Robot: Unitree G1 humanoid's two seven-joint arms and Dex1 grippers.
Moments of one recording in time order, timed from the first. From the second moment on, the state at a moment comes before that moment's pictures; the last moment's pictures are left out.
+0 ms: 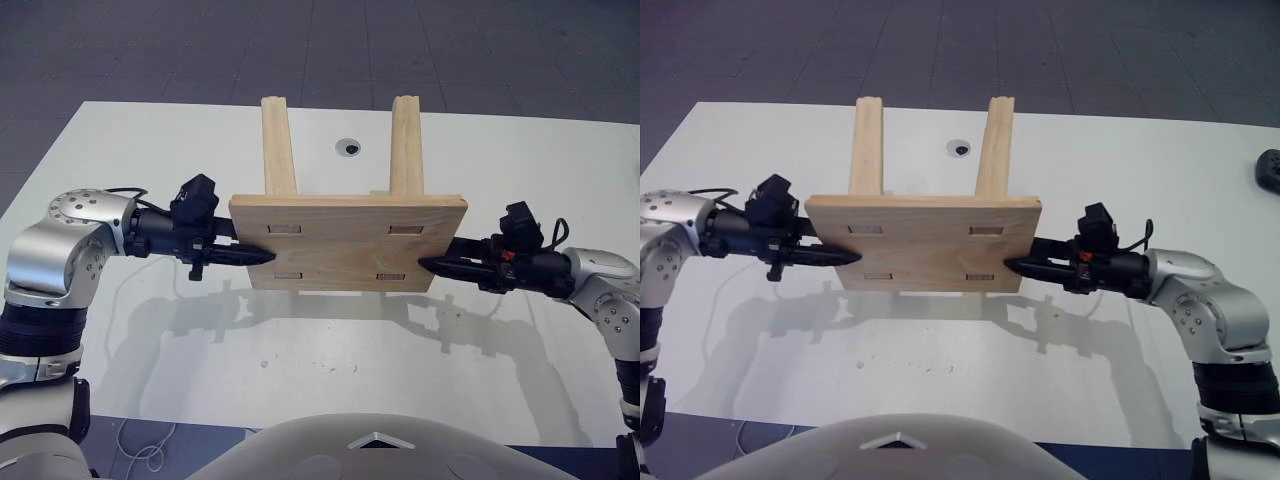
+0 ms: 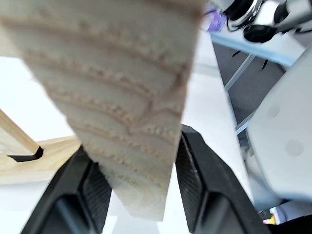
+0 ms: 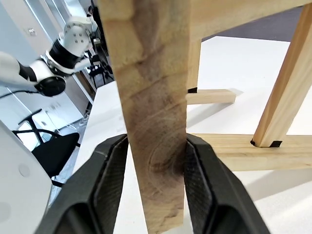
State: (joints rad) left arm -0.37 0.84 0.02 -0.14 -0.65 0.79 -1.41; right arm -0.05 -0.84 -0.12 -0.22 0.99 0.67 1.13
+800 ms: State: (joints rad) left arm -0.89 0.21 0.71 0.30 -0.78 1.56 -0.58; right arm -0.24 -0.42 -0.24 -0.33 1.91 0.40 -0.31
